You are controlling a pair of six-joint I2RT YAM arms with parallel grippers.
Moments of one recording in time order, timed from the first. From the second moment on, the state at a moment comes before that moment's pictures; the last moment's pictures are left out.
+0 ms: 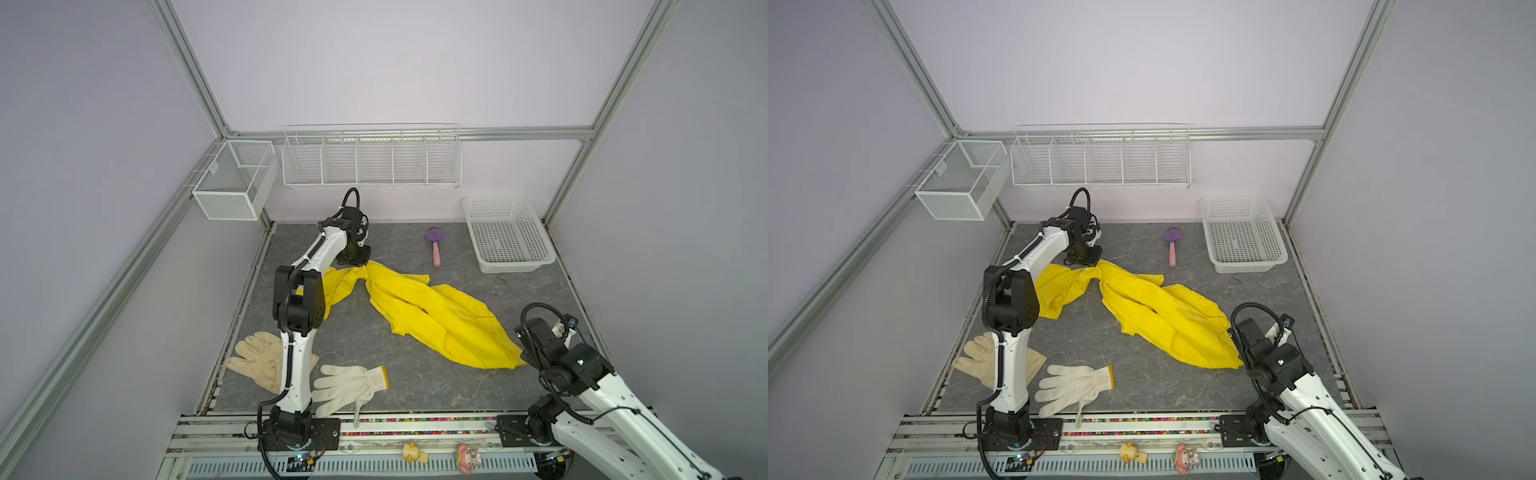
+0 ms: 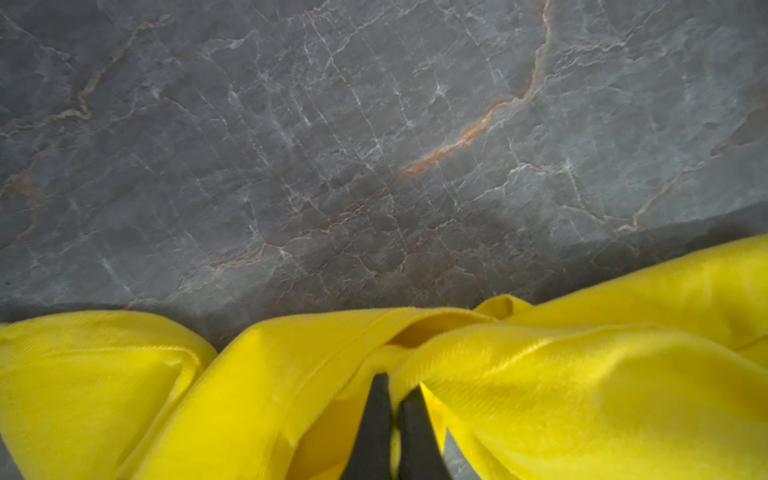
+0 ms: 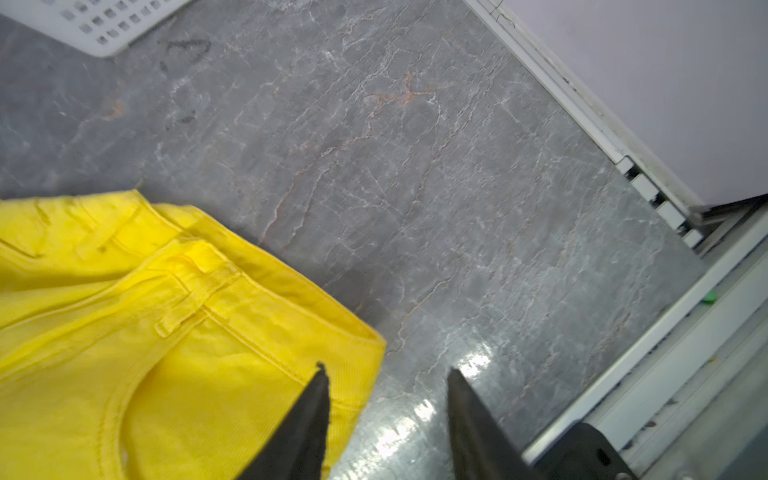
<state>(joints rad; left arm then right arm) -0.30 2.25 2.00 -0.99 0.08 0.00 0.52 0.69 0.65 -1.22 0.58 1.08</state>
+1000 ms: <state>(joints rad) -0.31 1.65 1.54 -0.89 0.16 -0.21 0.23 1.46 0.84 -0.43 -0.07 0.28</state>
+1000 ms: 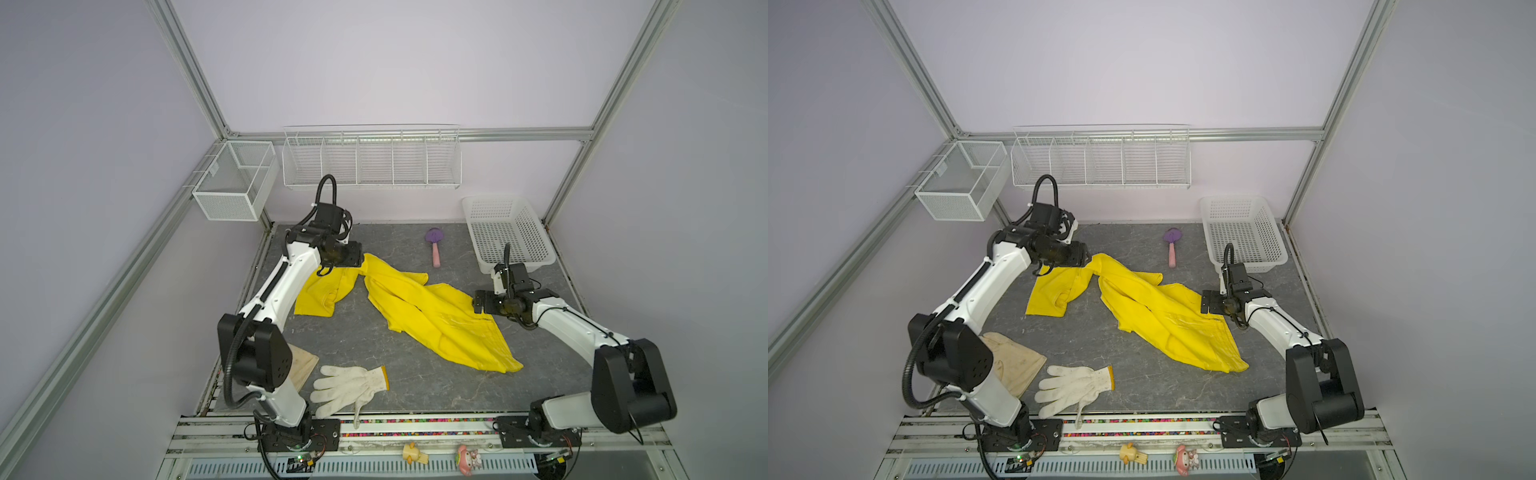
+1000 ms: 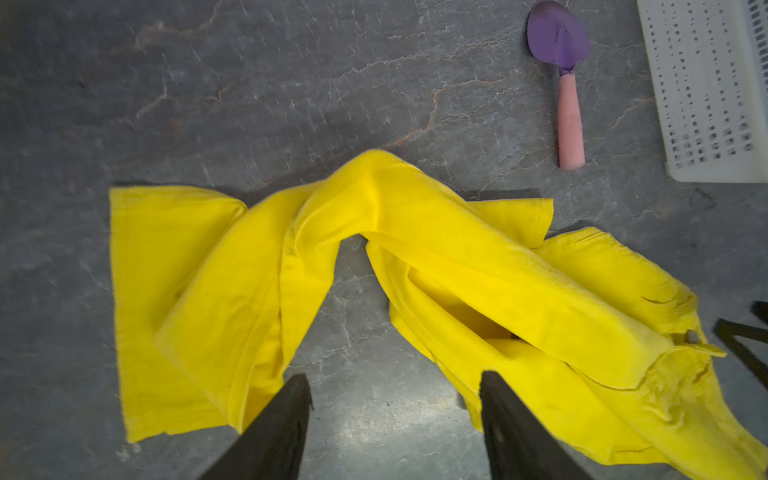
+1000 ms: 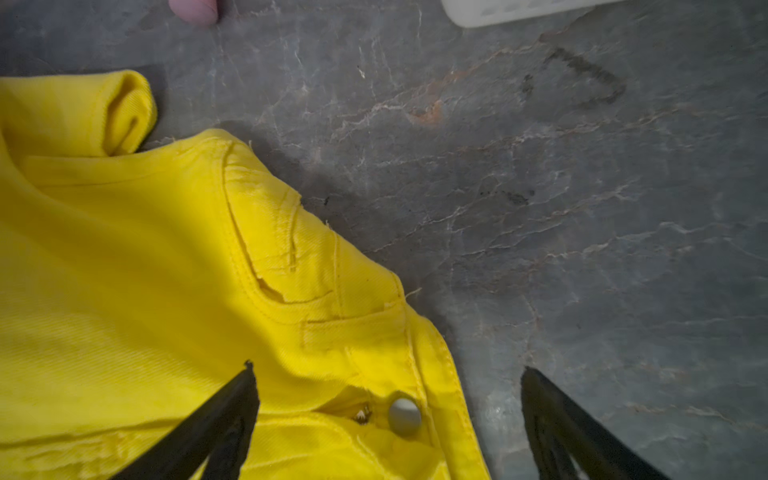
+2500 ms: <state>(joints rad) -0.45 1.76 1.33 -0.69 0.13 -0.54 0.31 1.36 0.86 -0.42 0.04 0.30</state>
